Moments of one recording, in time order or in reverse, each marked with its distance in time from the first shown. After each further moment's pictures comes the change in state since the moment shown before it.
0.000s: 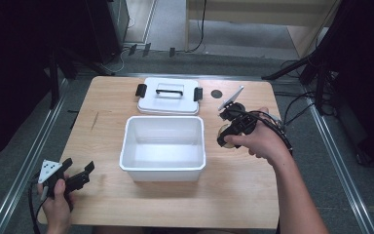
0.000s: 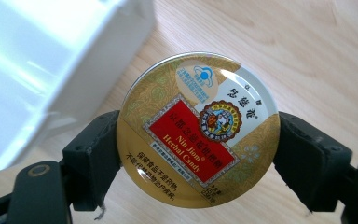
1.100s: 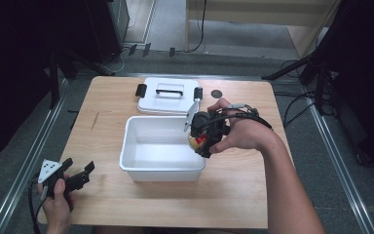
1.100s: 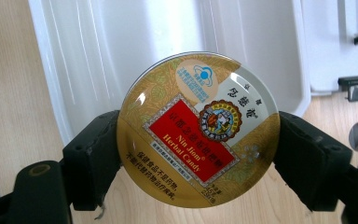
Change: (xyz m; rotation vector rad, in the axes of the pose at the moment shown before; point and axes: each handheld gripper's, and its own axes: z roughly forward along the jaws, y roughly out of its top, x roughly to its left) left arm 0.001 0.000 0.001 0.001 -0.010 -0.007; right arm 0.071 0.027 -0.012 -0.114 0.049 -0.785
